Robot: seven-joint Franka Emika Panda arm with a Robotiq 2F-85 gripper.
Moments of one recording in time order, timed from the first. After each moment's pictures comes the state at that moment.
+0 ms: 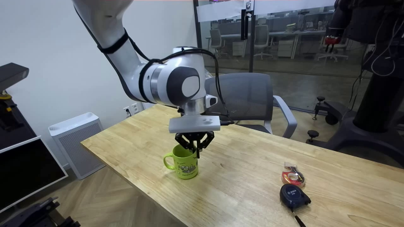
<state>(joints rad) -0.05 0.55 0.09 -2.15 -0.11 2.65 -0.51</state>
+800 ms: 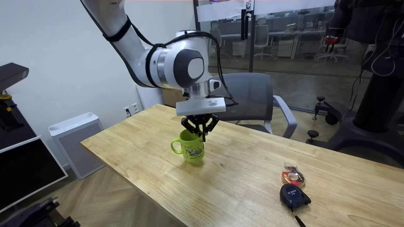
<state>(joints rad) -0.03 0.55 0.09 -2.04 -0.12 2.59 -0.51</state>
